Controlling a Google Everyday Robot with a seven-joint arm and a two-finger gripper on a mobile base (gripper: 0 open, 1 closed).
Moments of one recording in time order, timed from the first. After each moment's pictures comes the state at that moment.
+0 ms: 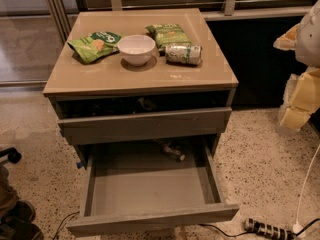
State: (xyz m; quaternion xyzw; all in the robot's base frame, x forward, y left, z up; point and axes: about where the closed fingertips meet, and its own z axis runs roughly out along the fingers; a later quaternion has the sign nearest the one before) arm 0.438 -0.216 0.977 -0.60 0.78 -0.04 0.16
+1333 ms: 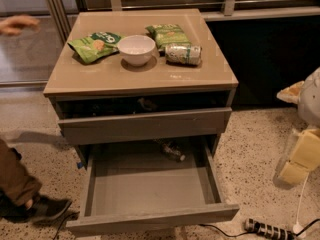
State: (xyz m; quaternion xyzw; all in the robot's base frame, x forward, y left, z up) arm 0.383 -0.218 0.909 -0.56 0.81 0.03 0.14
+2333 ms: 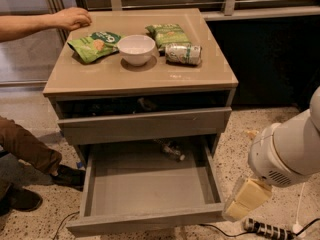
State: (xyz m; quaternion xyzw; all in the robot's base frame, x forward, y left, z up) arm 0.364 -0.166 0.806 -0.53 0.82 0.06 0.18
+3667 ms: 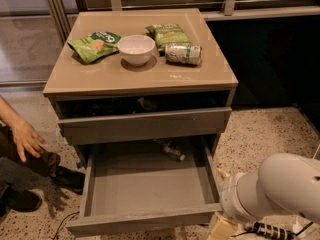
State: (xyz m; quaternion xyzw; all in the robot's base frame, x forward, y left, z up) arm 0.354 -0.135 0.661 -0.58 0.79 0.09 0.20
